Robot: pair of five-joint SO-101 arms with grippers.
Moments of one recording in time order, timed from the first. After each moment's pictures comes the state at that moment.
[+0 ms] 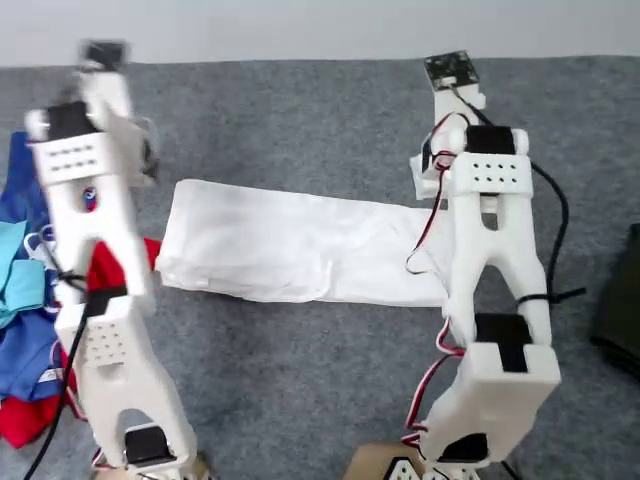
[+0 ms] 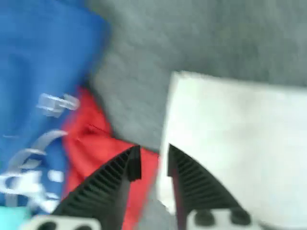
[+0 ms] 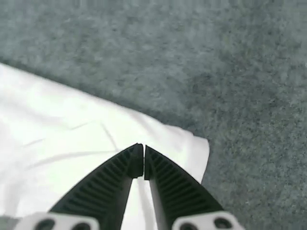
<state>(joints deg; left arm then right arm) -14.1 37.3 -46.4 99.0 -3.5 -2.0 15.0 -16.0 74.5 11.9</state>
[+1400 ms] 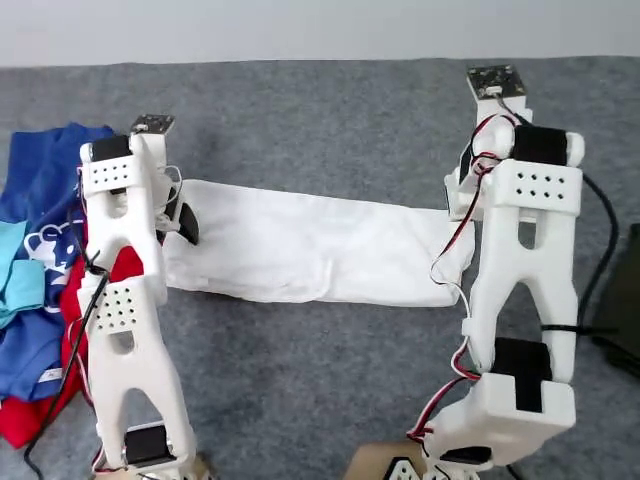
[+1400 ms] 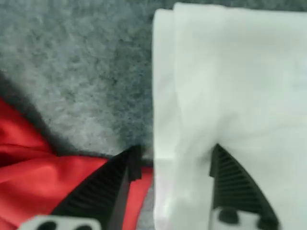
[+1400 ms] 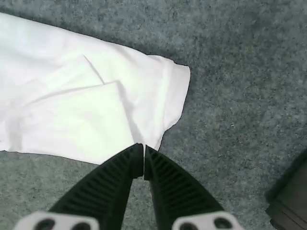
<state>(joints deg) -15.0 60.9 -54.6 98.9 -8.5 4.4 6.4 -16.0 91.5 12.0</state>
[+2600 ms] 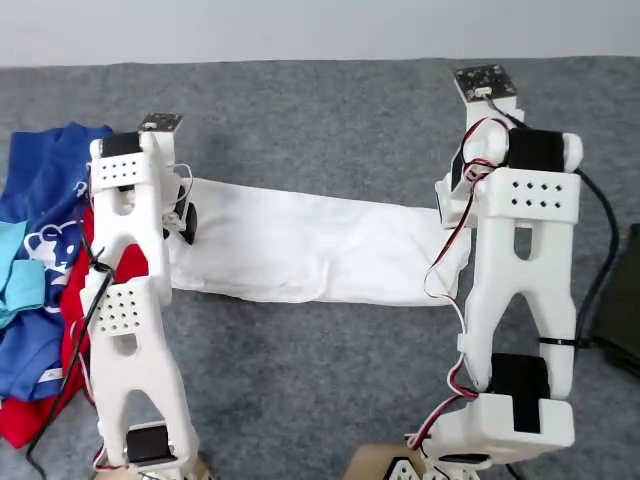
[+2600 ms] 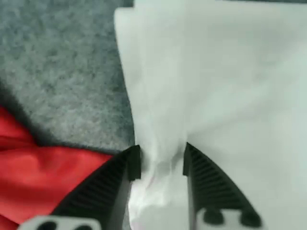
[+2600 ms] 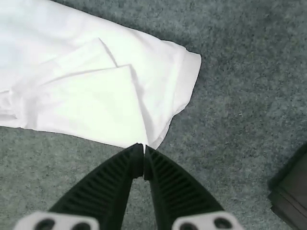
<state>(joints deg) -13.4 56.7 -49.9 98.9 -5.5 1.9 1.5 -16.0 97.1 12.0</state>
